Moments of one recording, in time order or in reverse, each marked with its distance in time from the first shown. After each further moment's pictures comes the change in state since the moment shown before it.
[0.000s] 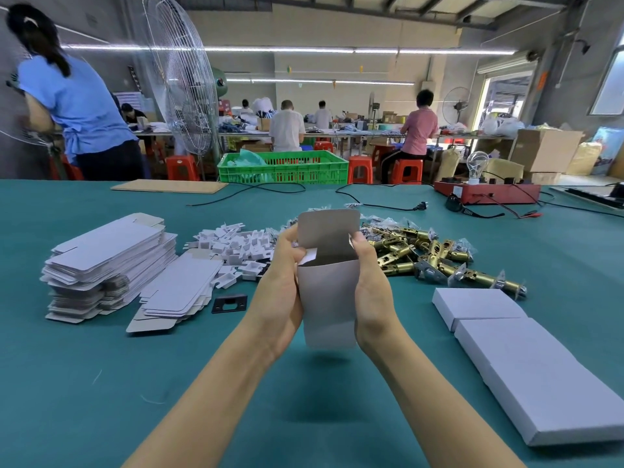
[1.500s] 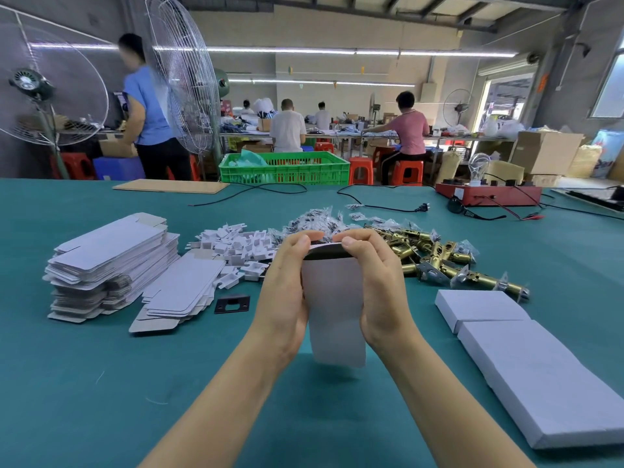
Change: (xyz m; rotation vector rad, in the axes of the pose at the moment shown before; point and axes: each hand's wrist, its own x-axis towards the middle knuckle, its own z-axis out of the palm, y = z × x) left_hand -0.003 -0.001 0.003 -0.007 0.116 0.109; right_hand -0.005 -0.018 0.006 -0.088 0.062 -0.187
